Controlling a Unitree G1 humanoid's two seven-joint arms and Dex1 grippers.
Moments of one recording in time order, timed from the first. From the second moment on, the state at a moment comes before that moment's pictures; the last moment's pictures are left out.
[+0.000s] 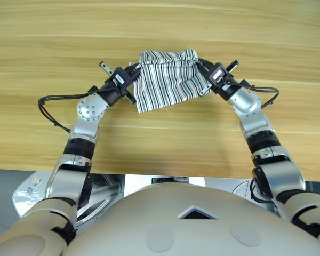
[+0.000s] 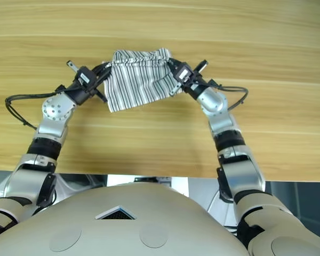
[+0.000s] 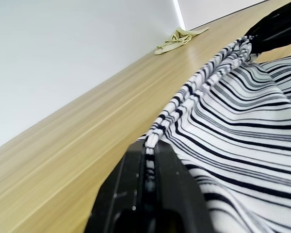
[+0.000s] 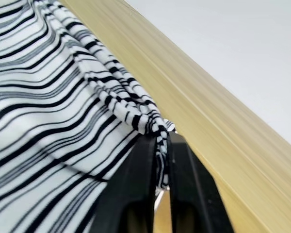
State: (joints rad) left arm -0.26 0.36 -0.17 0.59 0.03 -0.54 -0.48; right arm -0.37 -0.31 0.22 0.71 -0.17 -0.53 0.34
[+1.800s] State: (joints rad) left arm -0.04 0.07 0.15 0.27 -0.24 -0.41 -0.25; right arm -0.56 -0.11 -0.10 0.80 0.00 -0.47 -0.23
